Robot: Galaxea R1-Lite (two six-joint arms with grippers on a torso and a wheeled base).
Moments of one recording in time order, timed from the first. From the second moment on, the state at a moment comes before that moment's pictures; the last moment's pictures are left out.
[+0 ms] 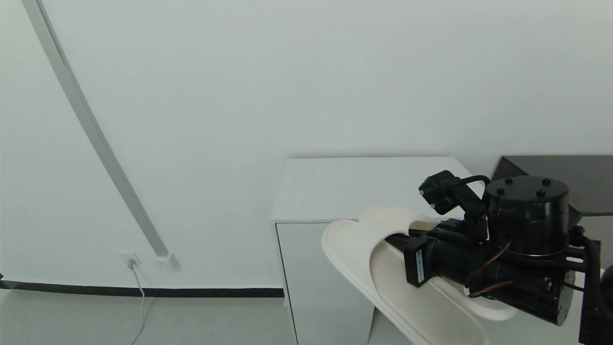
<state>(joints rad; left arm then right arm) 0.00 0.00 0.00 0.00 0.06 -0.10 0.77 1.60 -0.71 -0.58 -0.14 0.10</state>
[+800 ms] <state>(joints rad) 0.00 0.00 0.00 0.00 0.06 -0.10 0.77 1.60 -0.70 -0.58 -0.15 0.10</state>
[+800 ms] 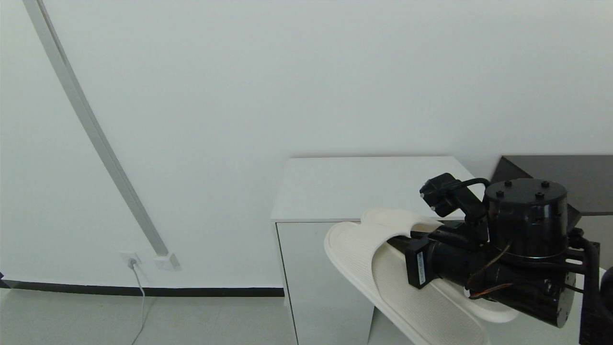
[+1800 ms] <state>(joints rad) 0.00 0.00 0.00 0.00 0.05 -0.10 0.77 1.60 -0.69 -0.61 -0.15 0.10</state>
